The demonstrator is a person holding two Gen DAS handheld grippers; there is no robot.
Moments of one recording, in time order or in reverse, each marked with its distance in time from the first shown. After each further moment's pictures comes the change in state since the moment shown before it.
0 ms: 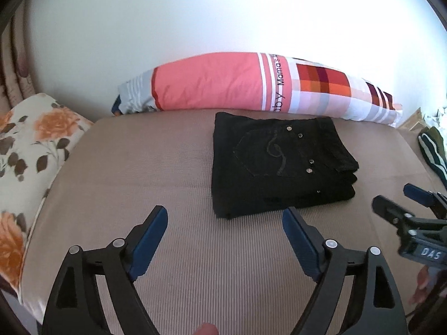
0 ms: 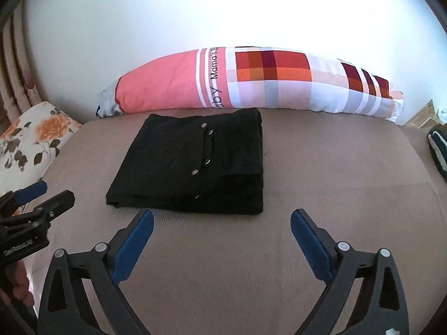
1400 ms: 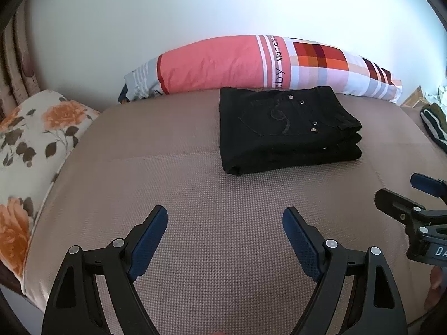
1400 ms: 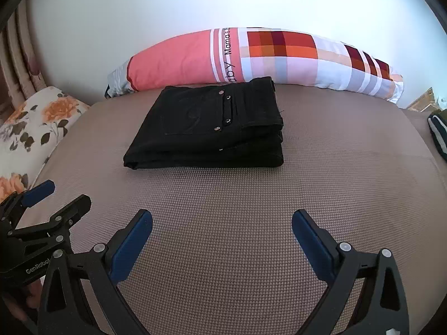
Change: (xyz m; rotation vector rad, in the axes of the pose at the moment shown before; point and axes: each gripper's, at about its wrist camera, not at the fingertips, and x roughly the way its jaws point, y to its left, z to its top) left arm -0.004 0.002 -0.052 0.049 0.028 0.032; right arm -0.011 0.026 -0.049 -0.002 0.059 0.009
